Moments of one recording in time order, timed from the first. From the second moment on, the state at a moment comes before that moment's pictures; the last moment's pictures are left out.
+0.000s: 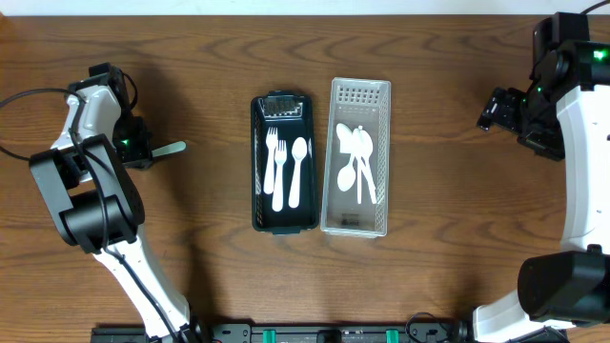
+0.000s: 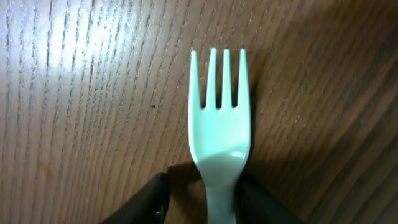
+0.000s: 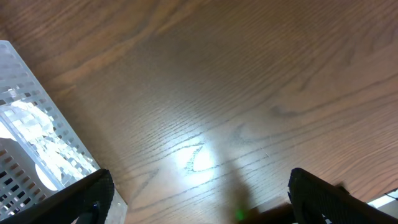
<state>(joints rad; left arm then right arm) 0.32 2.22 1.65 -1.04 -0.11 -1.54 -0.11 1.73 1.82 -1.53 0.10 0.43</state>
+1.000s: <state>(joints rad) 0.29 1.83 1.64 -1.01 -0.05 -1.25 -0.11 1.73 1.82 -1.50 0.10 0.42</state>
